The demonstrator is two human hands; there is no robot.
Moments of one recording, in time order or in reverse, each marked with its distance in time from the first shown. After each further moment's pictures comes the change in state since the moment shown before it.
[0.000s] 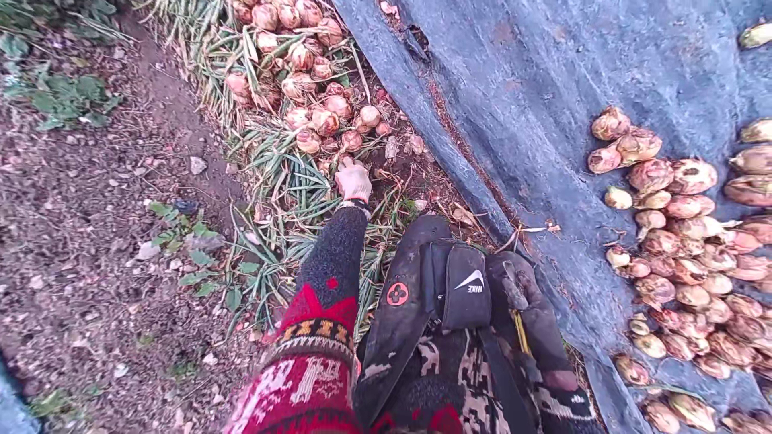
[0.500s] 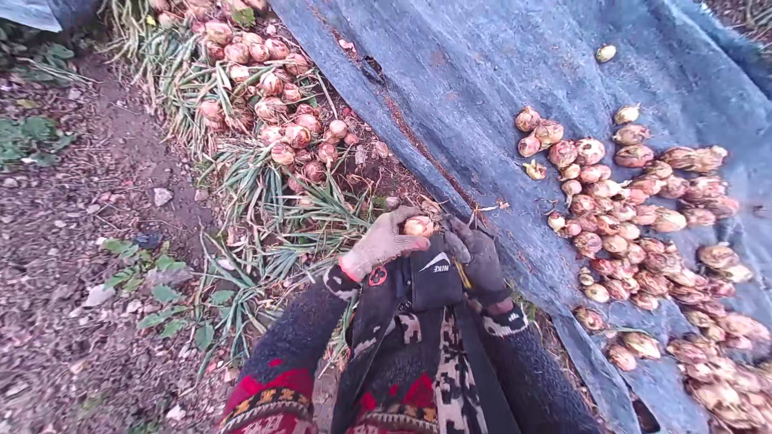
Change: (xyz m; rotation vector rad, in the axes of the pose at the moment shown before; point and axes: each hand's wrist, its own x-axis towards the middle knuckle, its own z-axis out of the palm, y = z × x) left_hand -0.274 0.024 -0.143 -1.068 -0.615 0.833; right_hand -0.035 -0.104 0.033 -0.129 -0.031 -0.525
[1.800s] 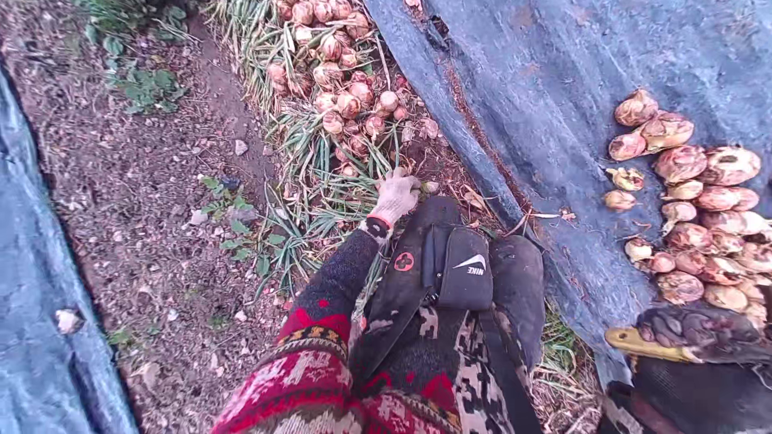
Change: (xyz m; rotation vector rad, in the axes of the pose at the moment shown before) left_hand 0.064 -0.104 -0.055 0.890 0.234 -0.522; right_hand -0.044 0.047 -0.155 0.856 0.448 -0.053
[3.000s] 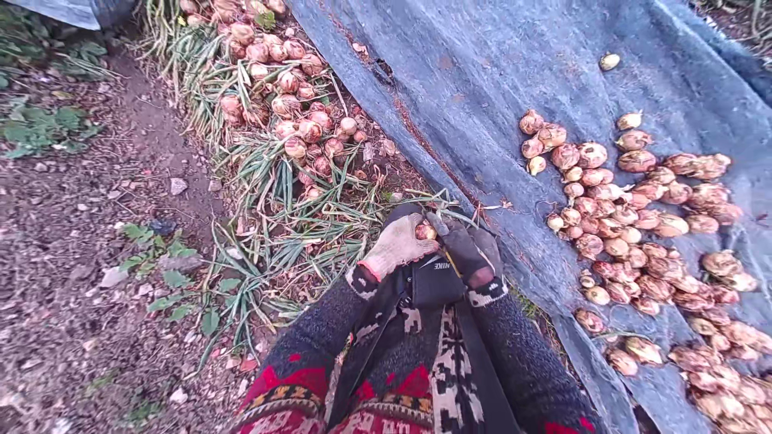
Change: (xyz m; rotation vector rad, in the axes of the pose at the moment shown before) left_hand -0.139 0.073 -0.014 -0.433 -0.197 0.316; right_hand -0.025 0.124 0.162 -0.633 -0.467 0.561
